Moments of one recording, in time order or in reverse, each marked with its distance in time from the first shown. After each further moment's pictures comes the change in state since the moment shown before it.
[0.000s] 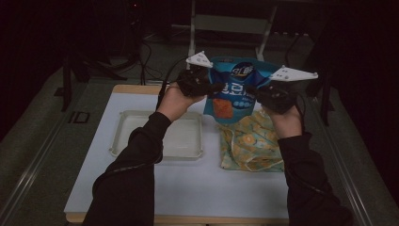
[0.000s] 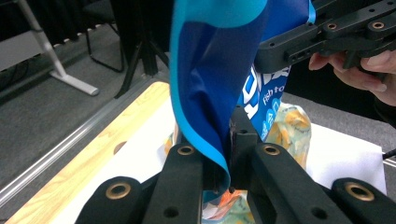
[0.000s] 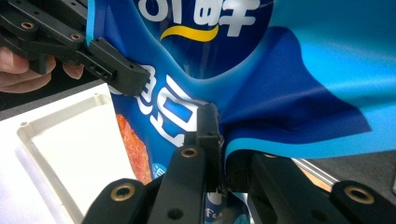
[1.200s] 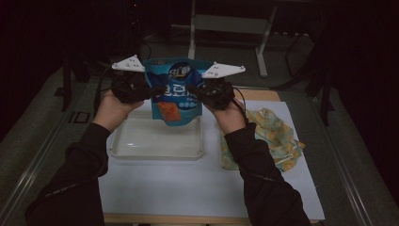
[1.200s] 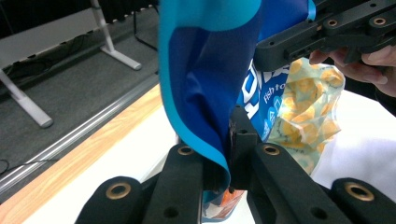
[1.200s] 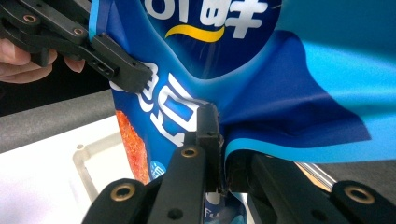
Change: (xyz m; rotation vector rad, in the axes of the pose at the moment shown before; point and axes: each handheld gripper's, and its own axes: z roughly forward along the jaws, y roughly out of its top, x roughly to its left) left arm 0.035 -0.069 -0.123 0.032 0.140 -0.066; right arm 0.097 0.041 0.095 -0.003 0.160 -0.075
